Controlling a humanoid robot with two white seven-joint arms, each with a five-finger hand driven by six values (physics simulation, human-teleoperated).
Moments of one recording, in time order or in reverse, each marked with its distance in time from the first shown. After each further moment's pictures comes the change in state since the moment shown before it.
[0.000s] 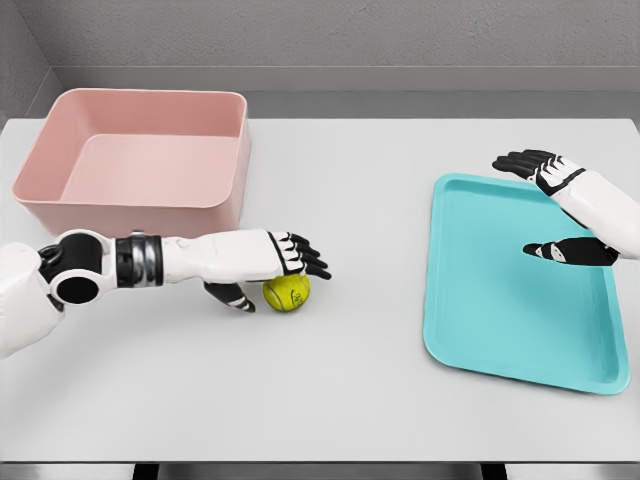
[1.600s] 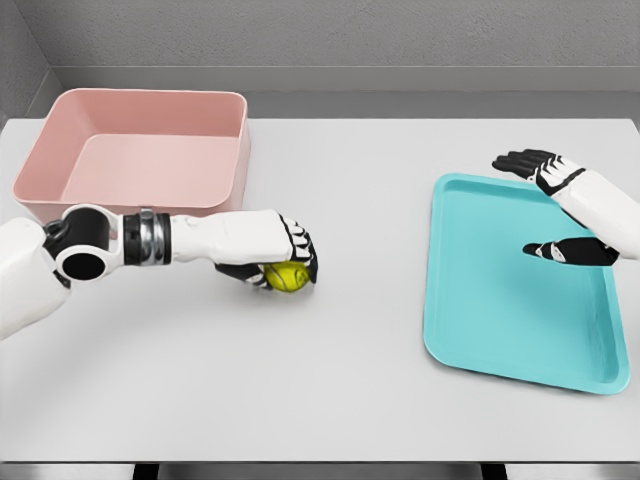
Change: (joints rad) left arm -0.086 -0.019 -0.014 0.000 0.024 0.000 -0.039; right arm 0.002 0.000 -0.001 -0.003 -0.001 0.000 -0.002
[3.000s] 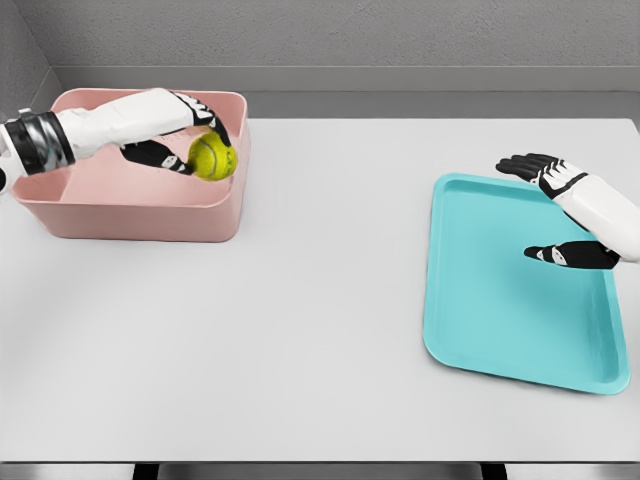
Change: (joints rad) left arm -0.109 0.048 0.199 0.313 0.098 0.000 0.000; right arm 0.011 0.014 -0.012 0.014 0.001 0.000 0.002
